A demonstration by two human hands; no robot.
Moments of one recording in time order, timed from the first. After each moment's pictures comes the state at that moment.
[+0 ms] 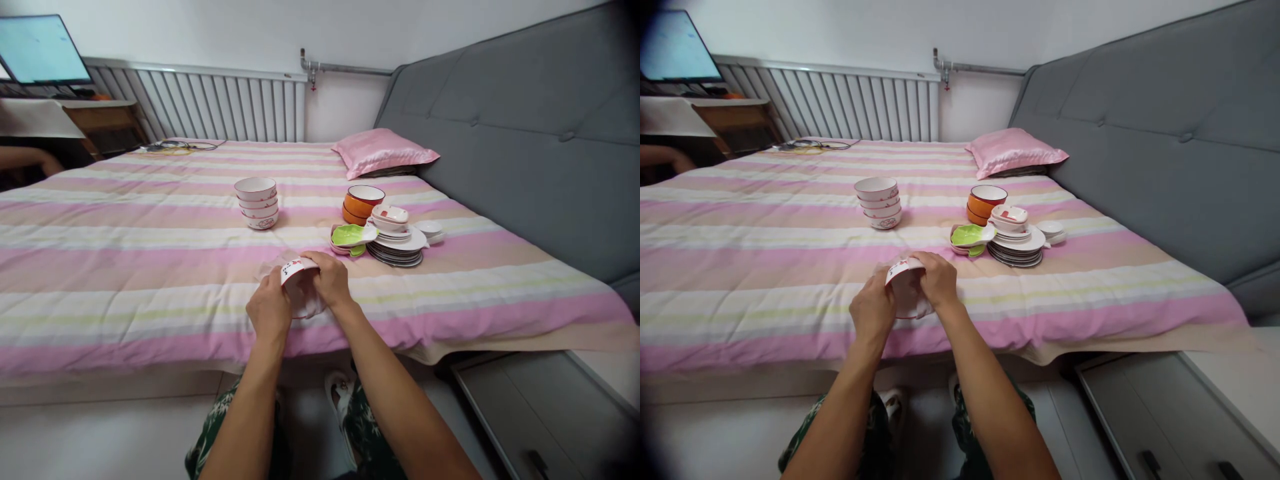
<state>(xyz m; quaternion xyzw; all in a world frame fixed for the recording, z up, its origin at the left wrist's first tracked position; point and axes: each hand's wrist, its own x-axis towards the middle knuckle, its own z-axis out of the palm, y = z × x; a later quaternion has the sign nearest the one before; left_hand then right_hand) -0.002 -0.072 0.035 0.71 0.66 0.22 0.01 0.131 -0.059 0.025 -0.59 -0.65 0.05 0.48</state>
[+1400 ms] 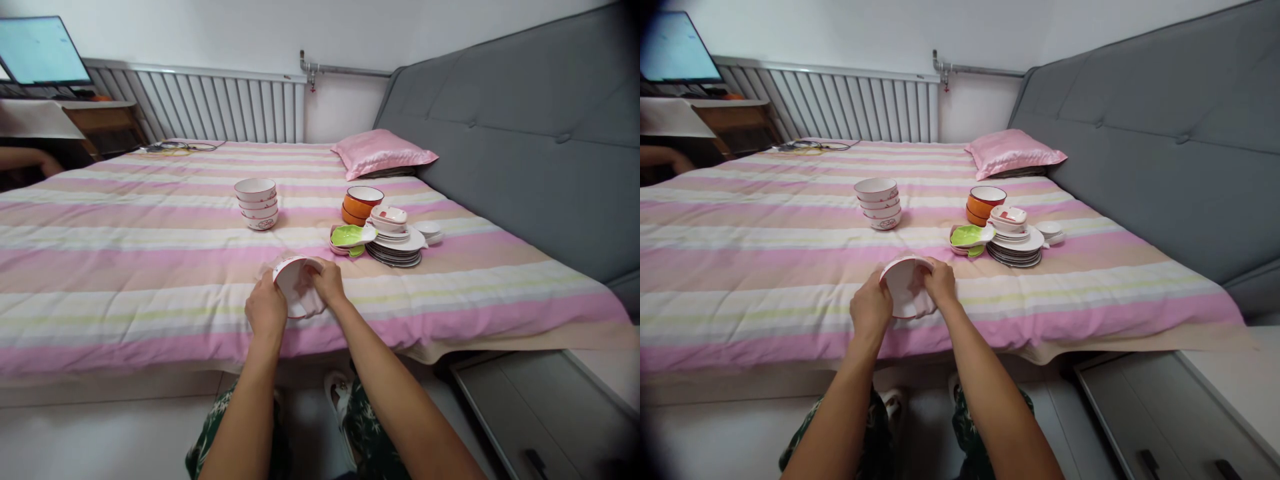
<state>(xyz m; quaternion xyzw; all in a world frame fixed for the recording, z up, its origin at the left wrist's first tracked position) -0.006 -0.064 0.038 0.68 0.70 0.19 0.07 0.137 -0.035 -0.018 -0.64 -0.56 0.17 0.50</state>
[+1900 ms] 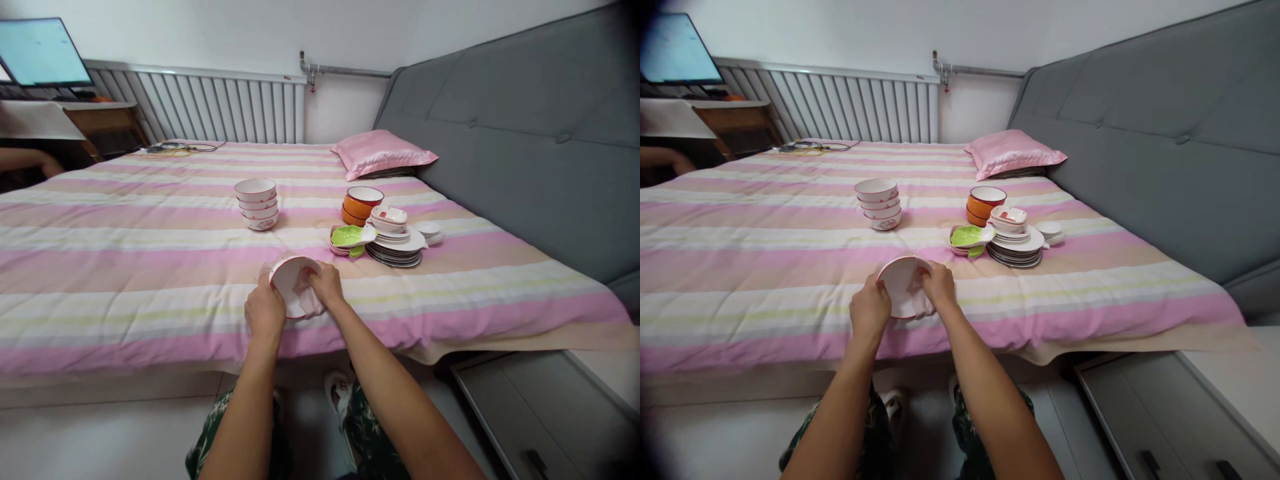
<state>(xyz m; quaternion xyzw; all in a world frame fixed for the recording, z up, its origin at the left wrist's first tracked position) -0.009 -0.062 0.034 0.66 0.72 0.19 0.09 0.132 -0.038 -0.015 -0.70 -0.53 0.18 0.44</state>
